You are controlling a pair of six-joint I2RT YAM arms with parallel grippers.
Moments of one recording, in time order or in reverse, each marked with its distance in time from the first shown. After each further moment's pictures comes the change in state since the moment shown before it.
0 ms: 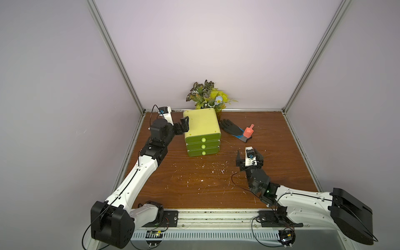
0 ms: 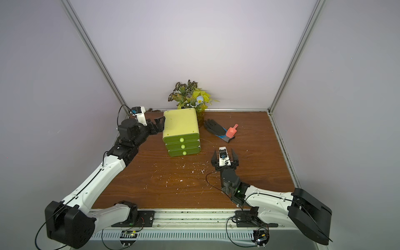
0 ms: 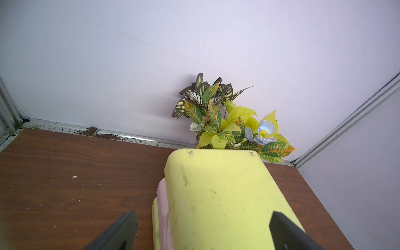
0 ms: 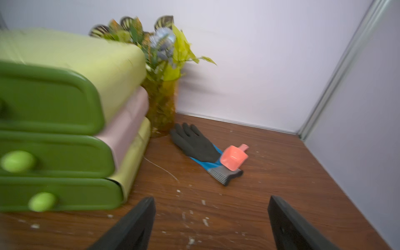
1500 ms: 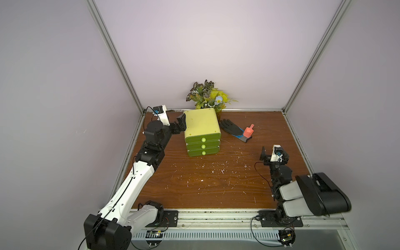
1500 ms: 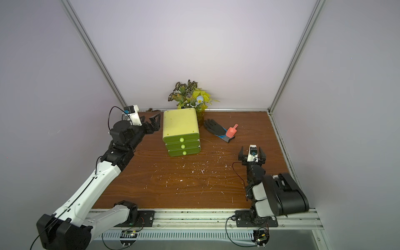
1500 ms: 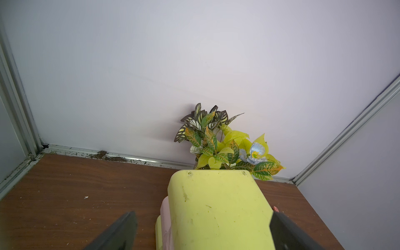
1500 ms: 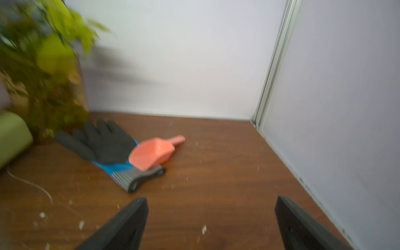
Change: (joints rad) left arm -0.015 -0.098 -0.004 0.016 -0.049 0.027; right arm -0.833 0.463 -0.169 0.608 -0.706 0.108
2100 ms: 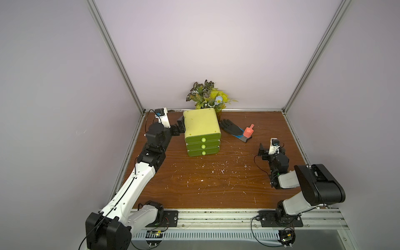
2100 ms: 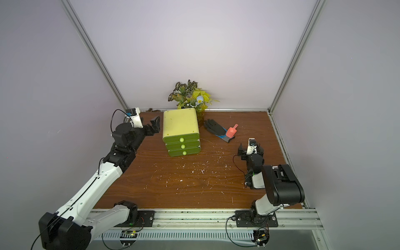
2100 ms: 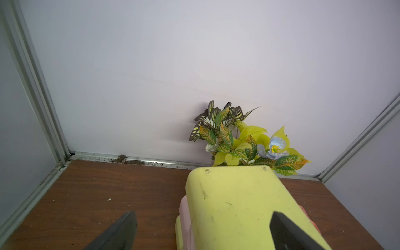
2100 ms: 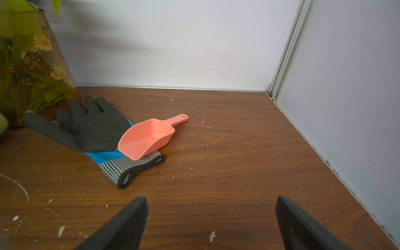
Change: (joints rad) left arm 0.009 -0.013 -0.093 0.079 -0.091 0.130; right arm -0.069 -0.002 0.175 -0.231 -0.118 0.063
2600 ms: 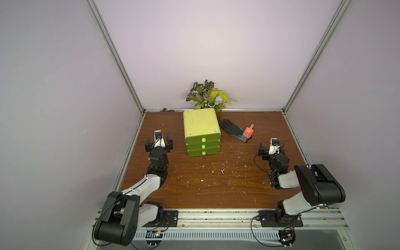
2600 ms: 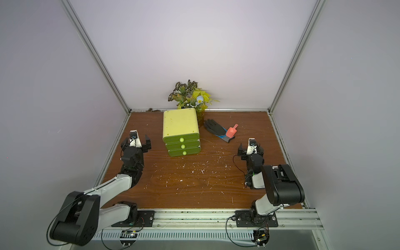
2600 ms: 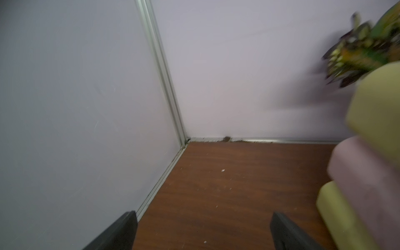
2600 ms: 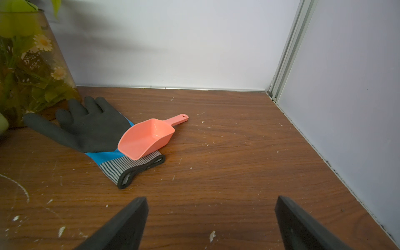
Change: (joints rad) left arm 0.136 0.190 -0.533 0.730 -0.409 0.379; right arm 0.000 0.000 0.000 0.000 0.000 0.001
